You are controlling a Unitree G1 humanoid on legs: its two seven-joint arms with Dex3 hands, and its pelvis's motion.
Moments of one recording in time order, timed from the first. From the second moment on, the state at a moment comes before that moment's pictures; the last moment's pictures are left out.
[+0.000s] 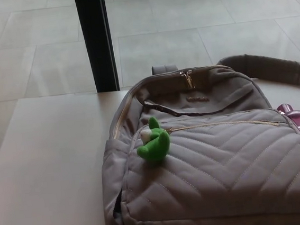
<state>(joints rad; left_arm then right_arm) 0.36 0.56 0.47 0.93 -0.14 0.00 -0.19 0.46 -0.57 -0.50 0.81 0.08 -0.10 0.13</state>
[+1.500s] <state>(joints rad) 0.33 0.59 0.44 0.70 -0.25 0.19 -0.33 -0.62 -0.81 -0.36 -0.05 0.39 0.37 0.19</state>
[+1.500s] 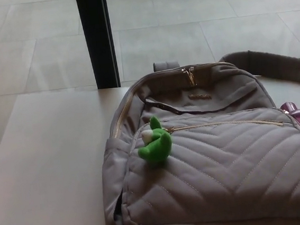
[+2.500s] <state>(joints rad) 0.33 0.59 0.36 0.73 -0.25 0.19 -0.37 -0.91 -0.54 0.62 0.00 0.06 0.47 0.30</state>
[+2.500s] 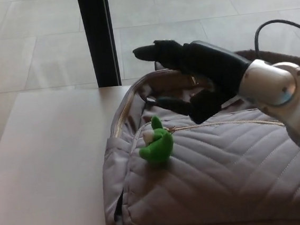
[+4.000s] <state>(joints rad) 0.28 0.63 0.34 0.76 -0.21 0.18 -0.37 -1.03 -0.70 0.92 -0.33 -0.36 0.53 0.77</state>
